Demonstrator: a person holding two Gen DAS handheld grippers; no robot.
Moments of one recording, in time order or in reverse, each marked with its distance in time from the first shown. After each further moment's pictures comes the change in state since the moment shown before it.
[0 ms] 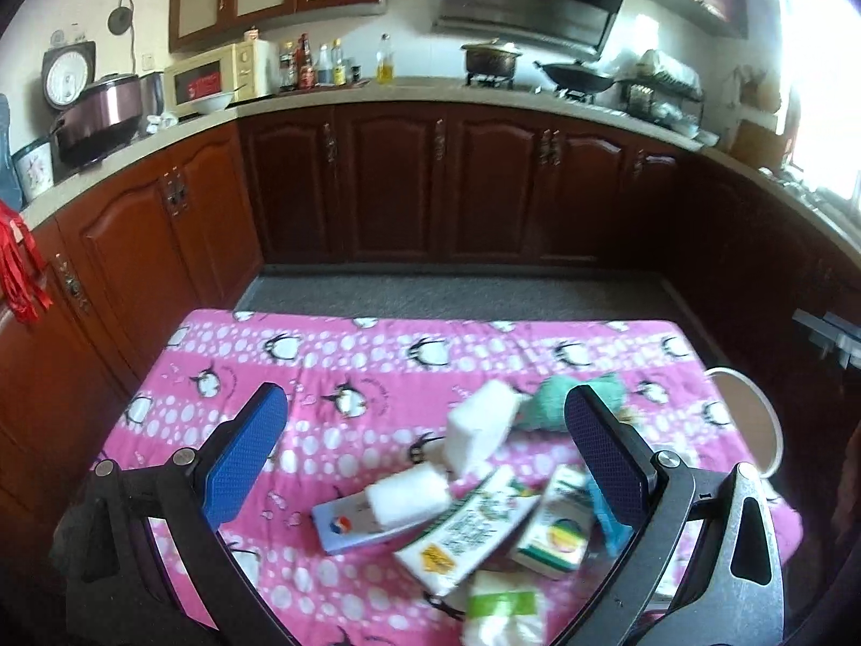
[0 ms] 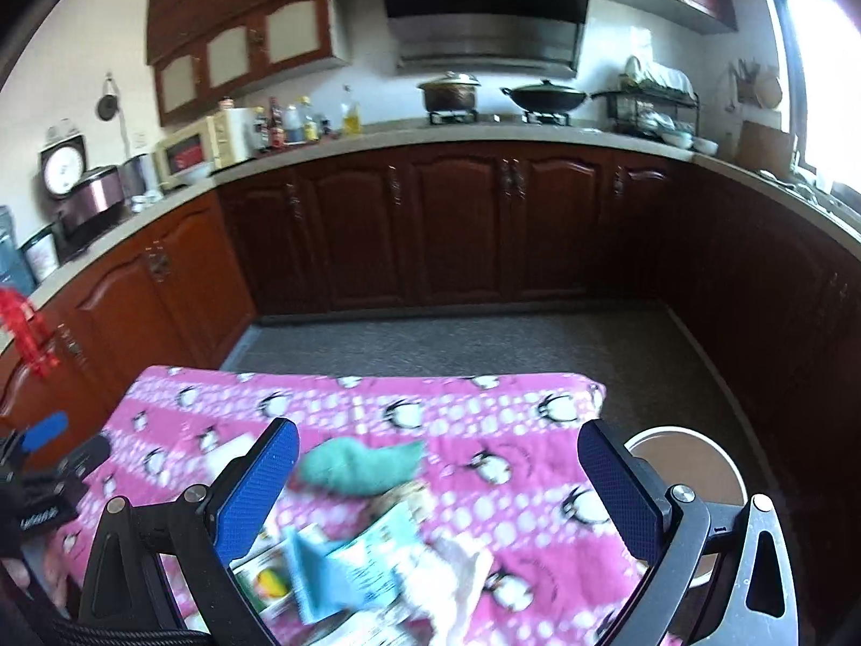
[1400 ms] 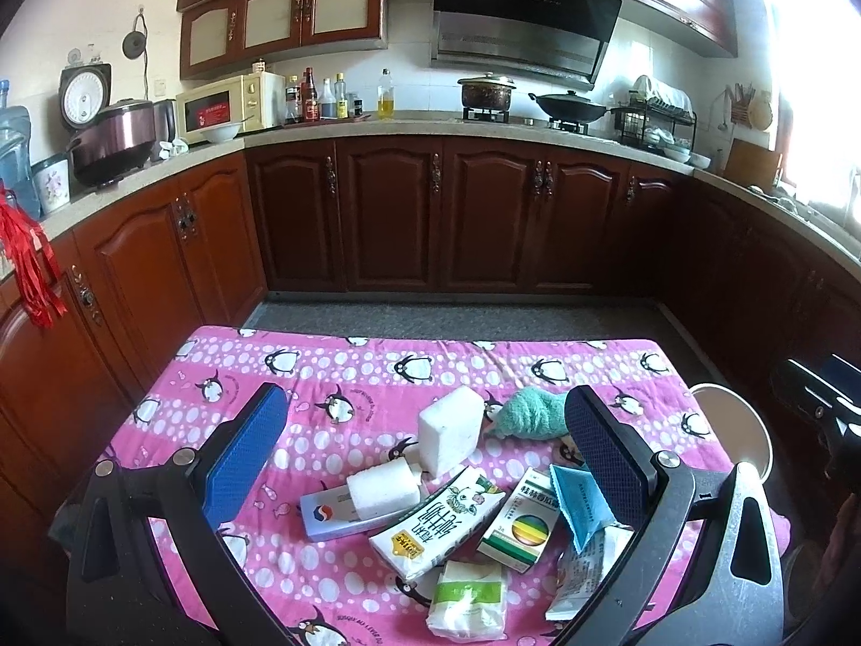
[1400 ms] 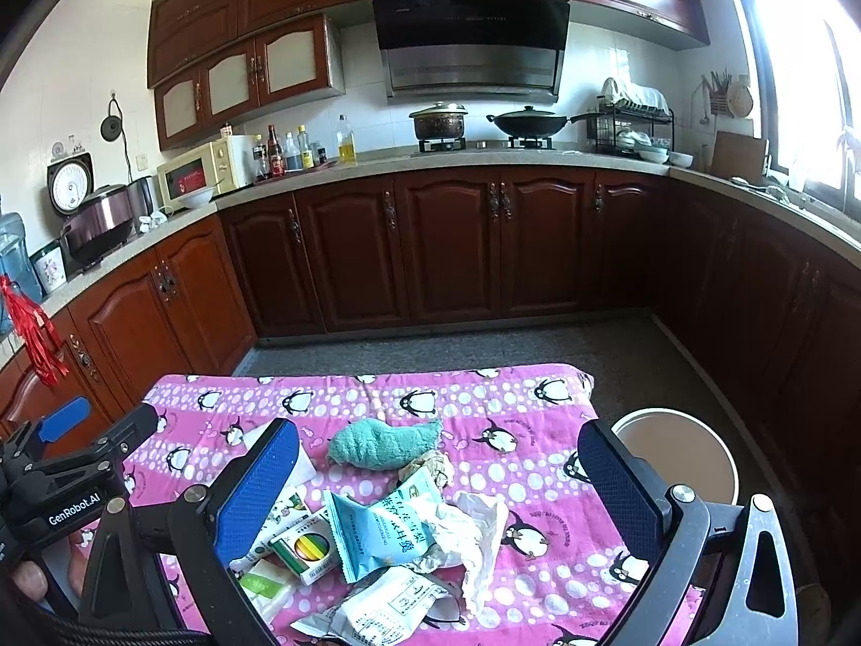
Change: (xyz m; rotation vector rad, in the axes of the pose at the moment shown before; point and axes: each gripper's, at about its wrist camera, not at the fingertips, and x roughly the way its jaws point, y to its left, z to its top) left arm -0.037 -0.020 -0.017 -0.006 -0.086 0.030; right arm -0.048 0.020 -0.033 0.040 -0.067 -0.056
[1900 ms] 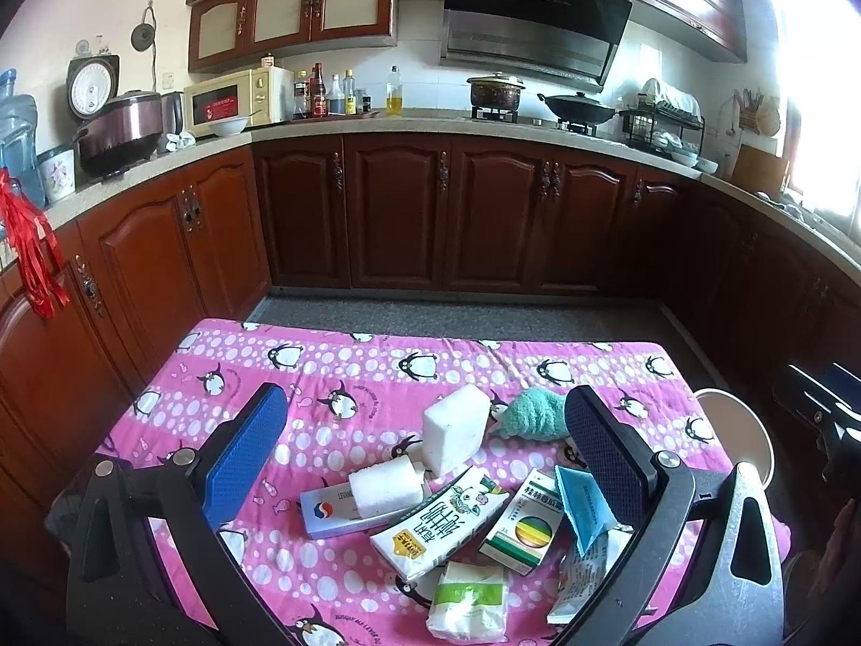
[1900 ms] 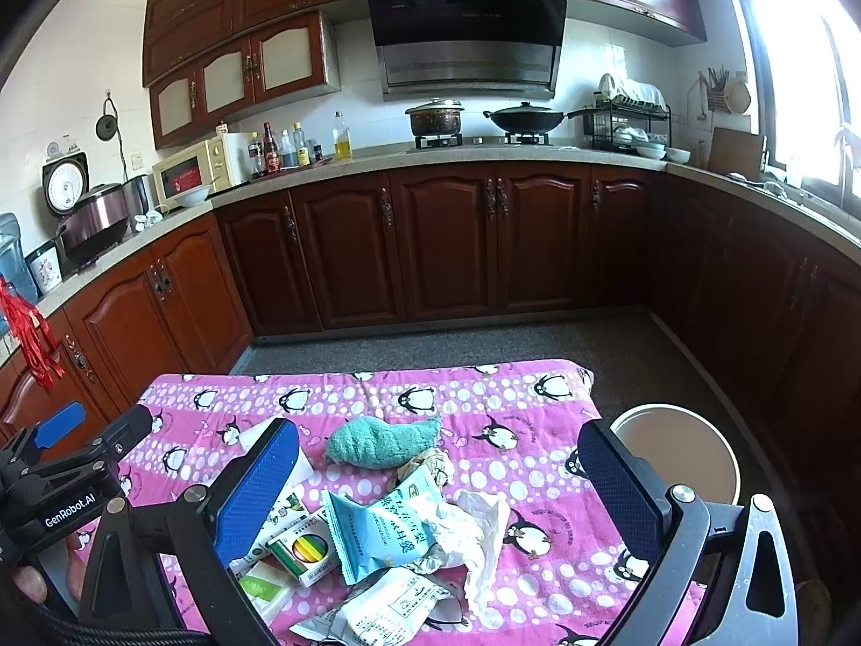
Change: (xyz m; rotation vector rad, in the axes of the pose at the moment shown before) left arm 0.003 0.002 -0.001 -0.021 0.004 0.009; right arm 0.004 0.004 -0.001 0.006 0.000 -0.011
